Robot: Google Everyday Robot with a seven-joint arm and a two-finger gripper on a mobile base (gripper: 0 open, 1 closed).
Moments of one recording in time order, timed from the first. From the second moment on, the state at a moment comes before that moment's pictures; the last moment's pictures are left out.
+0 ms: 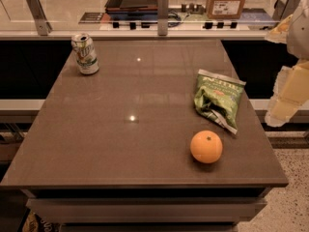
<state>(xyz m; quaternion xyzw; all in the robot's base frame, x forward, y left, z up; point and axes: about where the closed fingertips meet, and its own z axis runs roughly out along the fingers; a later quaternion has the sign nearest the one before) 0.438 -0.212 0.993 -0.60 0.78 -0.05 0.18</state>
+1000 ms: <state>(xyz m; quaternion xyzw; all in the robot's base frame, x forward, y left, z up) 0.461 -0.206 0.990 -0.58 0.79 -0.07 0.19</state>
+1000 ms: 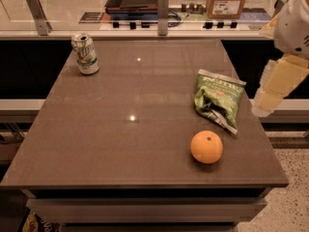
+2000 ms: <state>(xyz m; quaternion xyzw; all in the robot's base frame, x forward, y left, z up) 0.523 -0.187 0.942 -0.48 0.85 0.00 0.23</state>
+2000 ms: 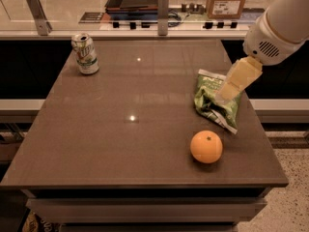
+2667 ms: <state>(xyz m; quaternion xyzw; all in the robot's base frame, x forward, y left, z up) 0.537 -0.183 0.899 -0.41 0.88 0.03 0.23</state>
